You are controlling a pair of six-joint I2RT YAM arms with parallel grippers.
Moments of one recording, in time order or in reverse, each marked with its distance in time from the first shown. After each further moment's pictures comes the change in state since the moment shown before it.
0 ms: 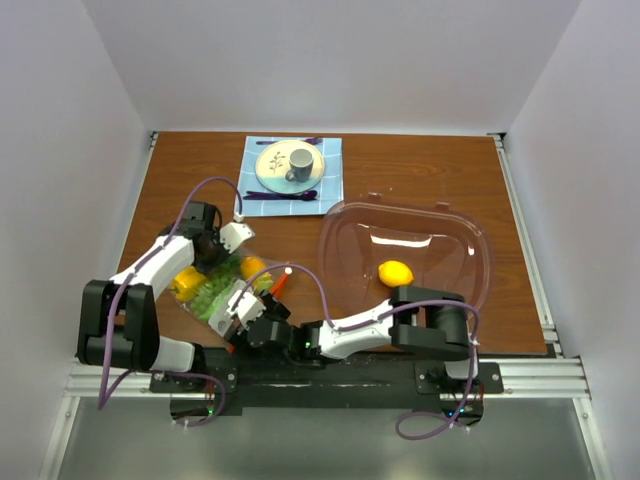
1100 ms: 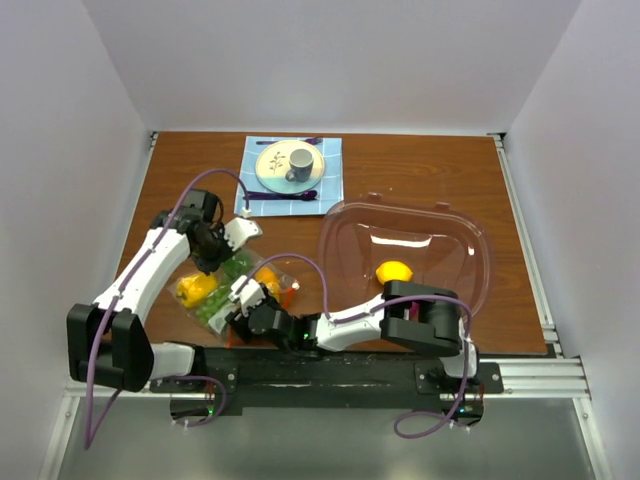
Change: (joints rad) left arm -0.071 -0.101 0.191 -0.376 0.136 0.000; right arm -0.056 0.060 0.016 0.150 -0.041 0.060
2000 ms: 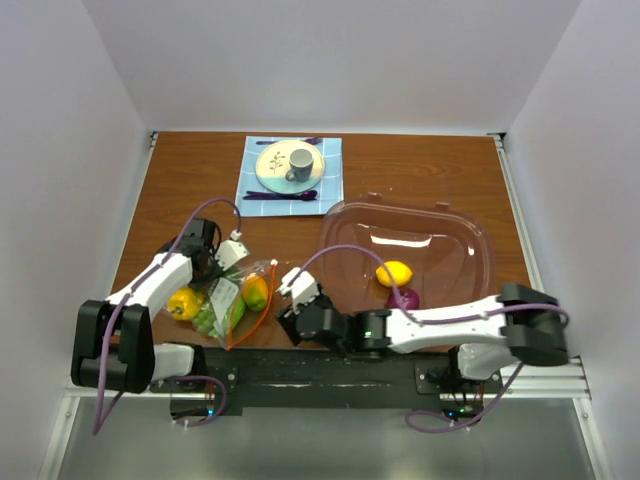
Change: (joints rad) left arm 0.058 -0.011 -0.327 0.365 -0.294 0.047; right arm 0.042 -0.561 -0.235 -0.488 0.097 0.143
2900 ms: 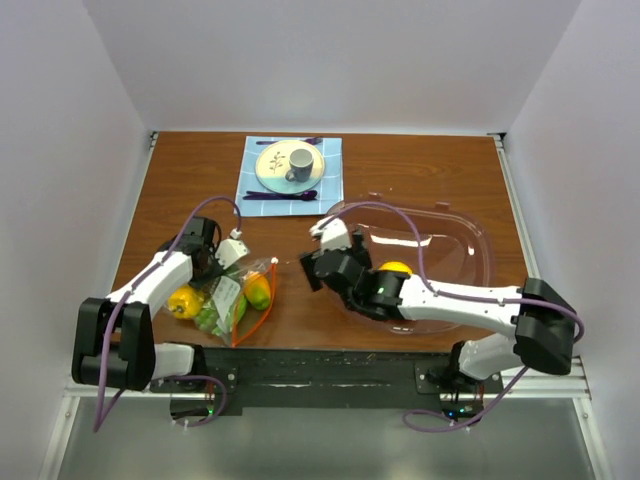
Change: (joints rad) left arm 0.002 0.010 0.012 0.001 0.016 -0.002; right arm -0.293 -0.056 0.056 -0.145 0.119 -0.061
